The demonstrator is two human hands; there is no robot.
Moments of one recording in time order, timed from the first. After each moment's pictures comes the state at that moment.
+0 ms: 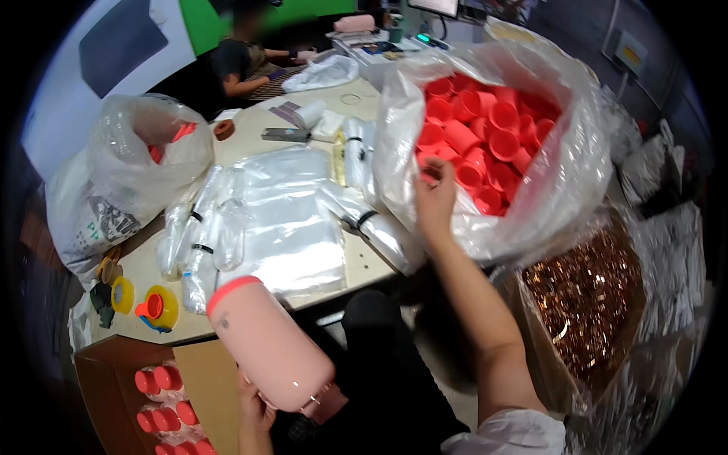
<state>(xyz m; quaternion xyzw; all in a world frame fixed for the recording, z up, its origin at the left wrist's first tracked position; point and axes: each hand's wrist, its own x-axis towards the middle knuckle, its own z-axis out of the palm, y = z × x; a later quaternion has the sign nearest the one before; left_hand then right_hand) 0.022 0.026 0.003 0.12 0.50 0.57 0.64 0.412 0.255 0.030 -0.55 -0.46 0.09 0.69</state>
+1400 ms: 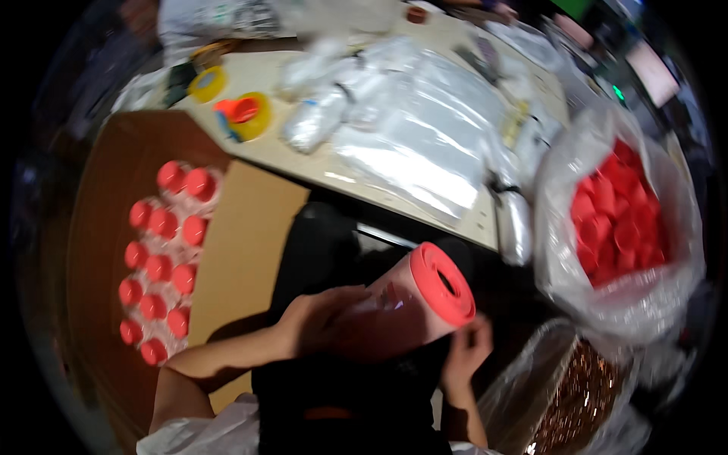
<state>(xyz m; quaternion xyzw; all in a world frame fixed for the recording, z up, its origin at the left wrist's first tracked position) 0.020 -0.036 0.016 0.65 0.55 0.31 0.43 0.312 -0.016 -0.024 -0.60 -0.56 0.36 0.45</state>
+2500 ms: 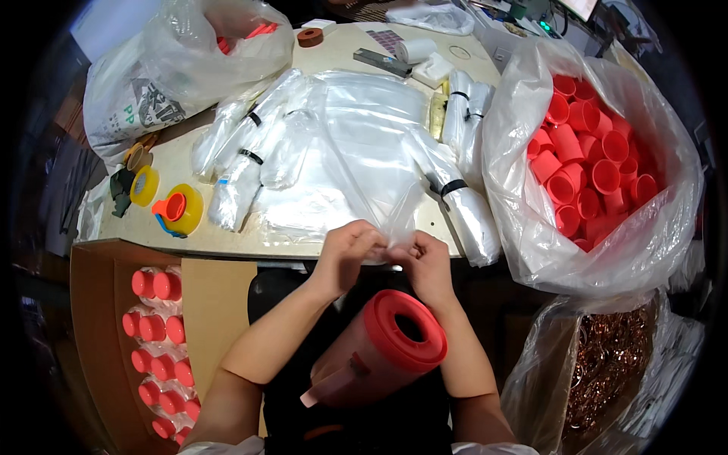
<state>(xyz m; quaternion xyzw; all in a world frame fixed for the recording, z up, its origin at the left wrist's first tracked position) 0.115 0.188 -0.015 0.46 0.46 0.42 0.63 0.293 0.171 -0.048 -0.47 -0.40 0.61 0.49</state>
